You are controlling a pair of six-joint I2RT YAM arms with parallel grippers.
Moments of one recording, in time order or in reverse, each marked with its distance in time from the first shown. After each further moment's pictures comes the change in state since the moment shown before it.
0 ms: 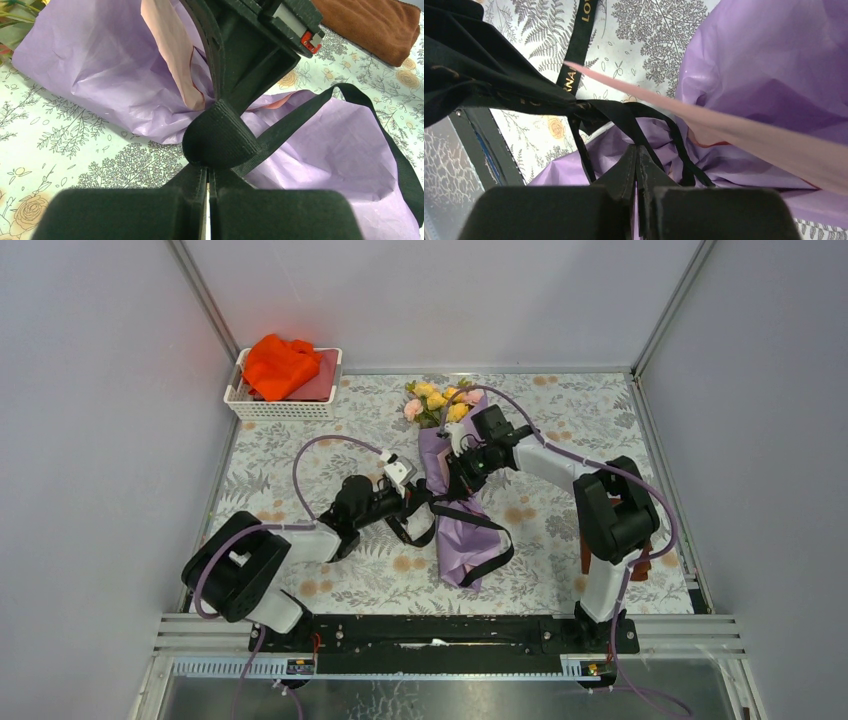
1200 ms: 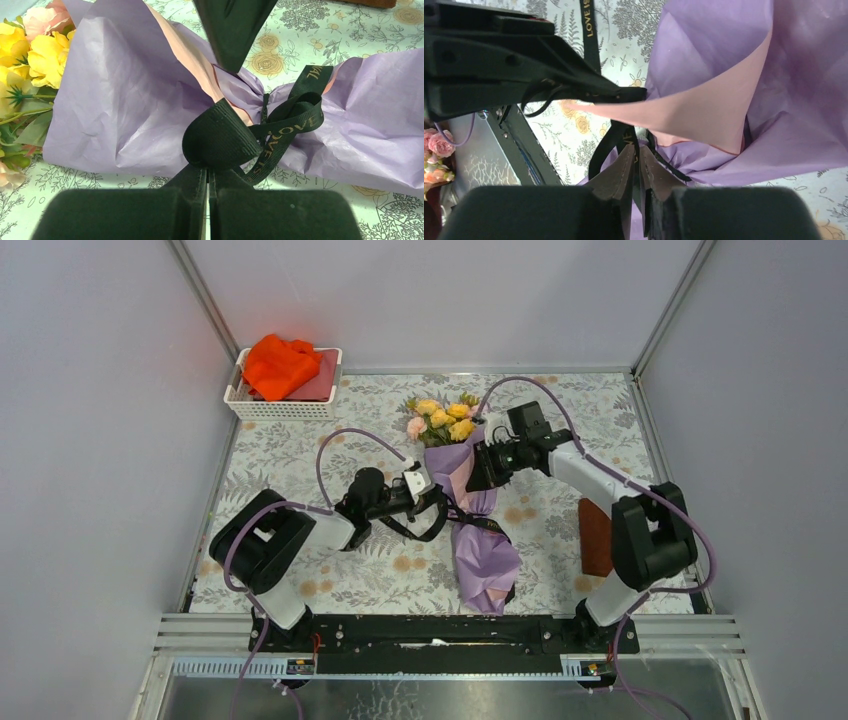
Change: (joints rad) left arm 0.006 0.178 0.098 0.085 0.218 0.274; right arm -0.124 -0.245 -0.146 0.015 -0.032 0.177
